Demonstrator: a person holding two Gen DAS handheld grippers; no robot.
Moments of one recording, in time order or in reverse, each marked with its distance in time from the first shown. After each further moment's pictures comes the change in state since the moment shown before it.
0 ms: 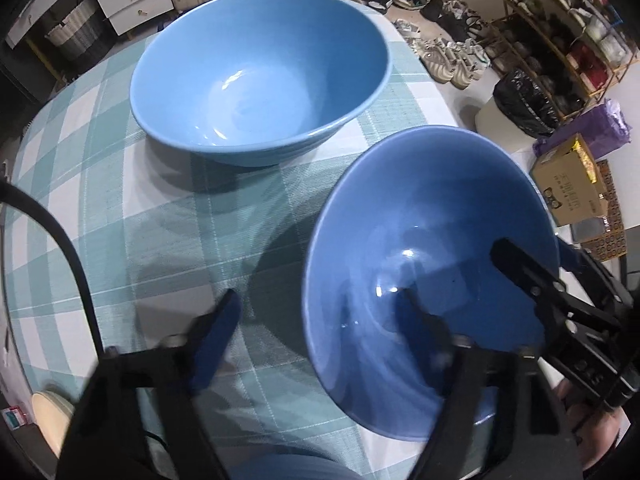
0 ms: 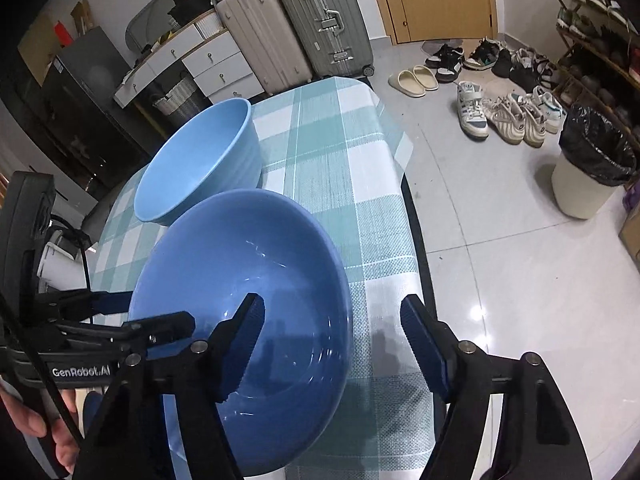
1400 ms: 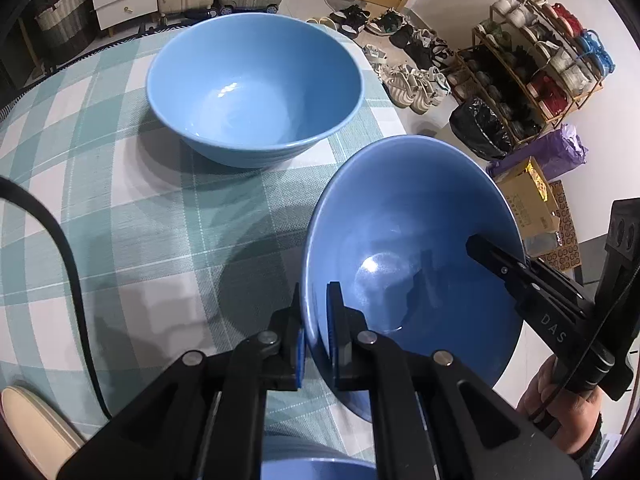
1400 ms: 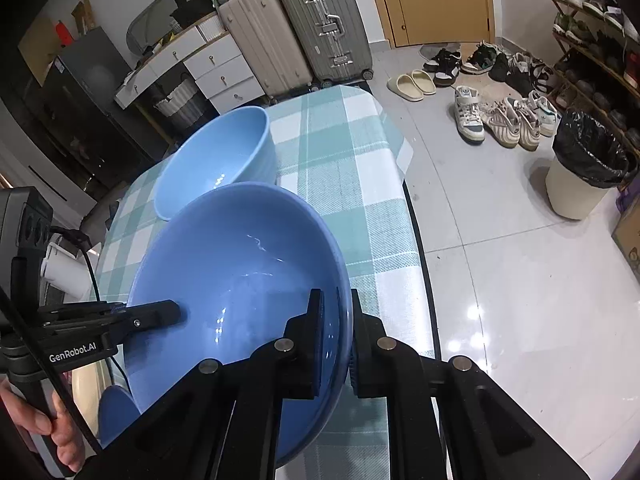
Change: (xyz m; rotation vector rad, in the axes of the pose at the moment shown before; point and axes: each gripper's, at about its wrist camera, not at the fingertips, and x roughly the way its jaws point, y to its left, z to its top) left arm -0.036 0.024 -0.017 -0.029 -0.077 -0.187; right arm -0.033 0.020 -0.005 -0.001 -0.018 -0.019
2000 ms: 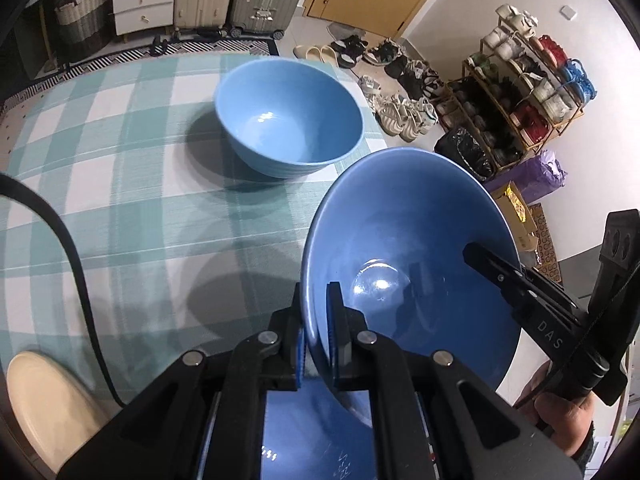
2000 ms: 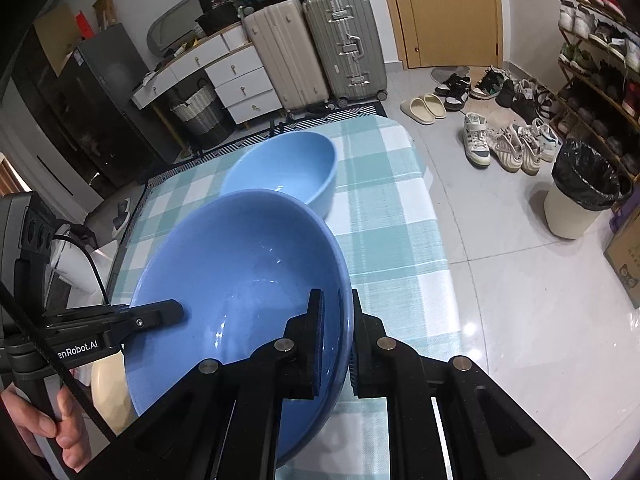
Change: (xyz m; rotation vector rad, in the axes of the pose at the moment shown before) left arm -0.078 0.029 -0.033 -0.040 -0.099 -0.050; right arm -0.071 0.073 -0.010 -0.053 -0.052 -0.002
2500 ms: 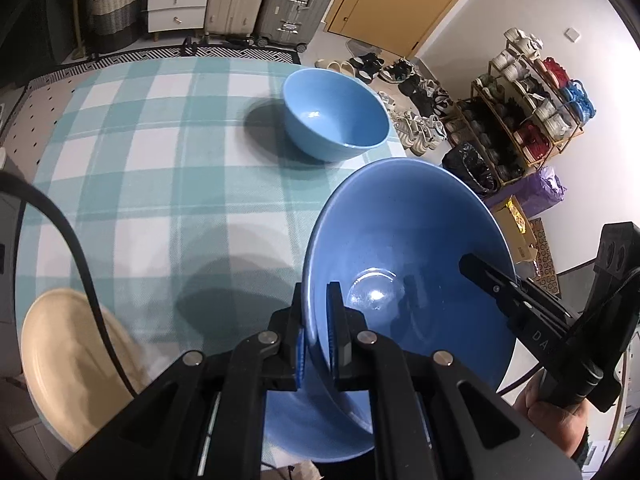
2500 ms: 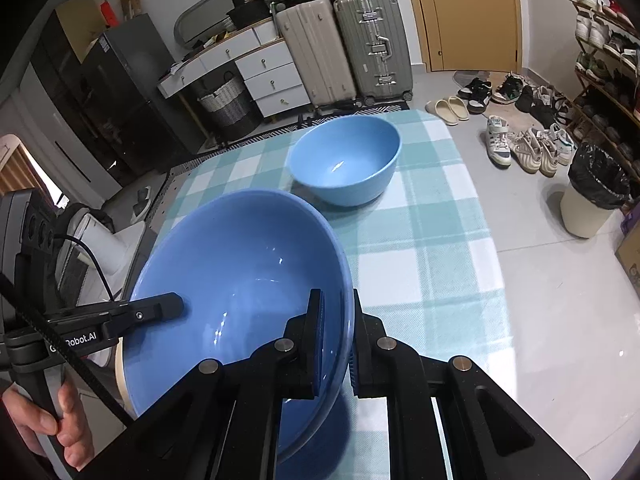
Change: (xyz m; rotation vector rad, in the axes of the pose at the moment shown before) left arm -0.060 0.043 -0.063 -0.063 -0.056 0.011; right arm -0.035 0.073 -0.051 -0.040 0.003 0.052
